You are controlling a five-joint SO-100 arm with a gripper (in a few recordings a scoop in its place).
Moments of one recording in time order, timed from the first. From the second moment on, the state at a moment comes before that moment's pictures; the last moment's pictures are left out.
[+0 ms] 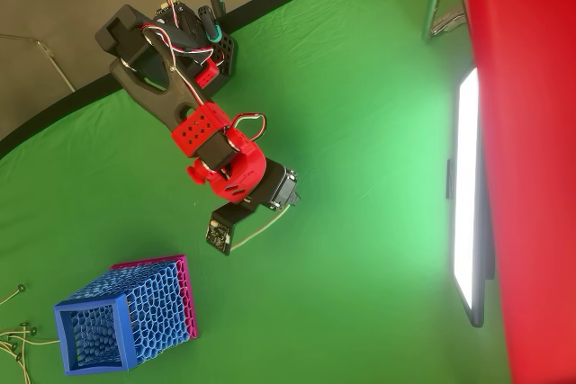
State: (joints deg) arm -15.6 93.5 94.0 59.9 -24.9
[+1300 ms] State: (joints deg) arm 27.2 78.8 68.7 20.7 13.0
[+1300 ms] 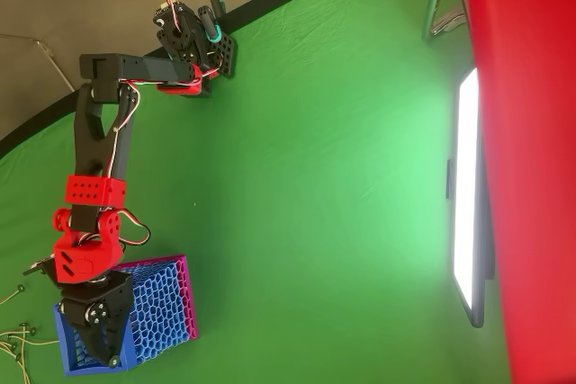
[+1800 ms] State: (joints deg) arm 31.4 78.3 75.3 11.2 24.2
